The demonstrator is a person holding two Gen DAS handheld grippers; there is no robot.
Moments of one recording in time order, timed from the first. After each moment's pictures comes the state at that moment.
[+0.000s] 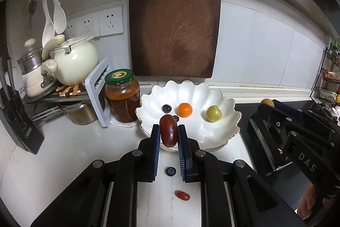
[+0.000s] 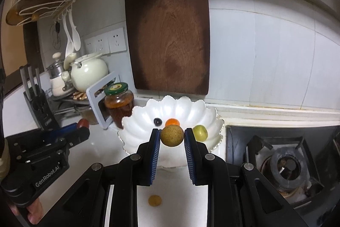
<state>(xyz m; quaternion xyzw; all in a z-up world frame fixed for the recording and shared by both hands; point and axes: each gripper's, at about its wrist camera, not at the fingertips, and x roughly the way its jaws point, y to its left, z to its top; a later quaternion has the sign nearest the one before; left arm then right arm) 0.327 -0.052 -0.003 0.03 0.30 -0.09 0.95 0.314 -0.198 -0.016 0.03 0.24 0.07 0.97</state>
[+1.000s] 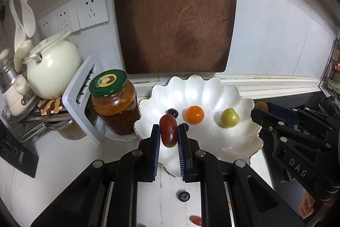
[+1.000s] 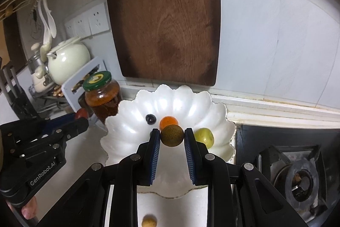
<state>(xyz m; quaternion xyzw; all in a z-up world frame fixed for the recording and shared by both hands) 0.433 -0.057 -0.015 0.06 0.37 -0.10 0.92 0.421 -0.189 -0.035 0.02 0.33 0.07 0.94</state>
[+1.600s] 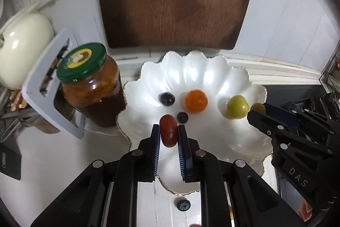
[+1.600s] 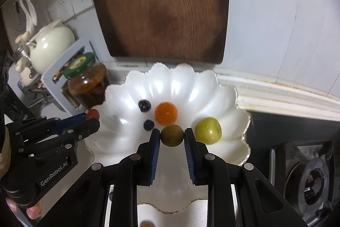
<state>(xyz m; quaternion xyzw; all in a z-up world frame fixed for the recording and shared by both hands) 0.491 -0.061 -0.067 0.05 0.45 -0.12 0.88 0.473 -0.187 -0.073 0.03 0.41 0.06 0.91</state>
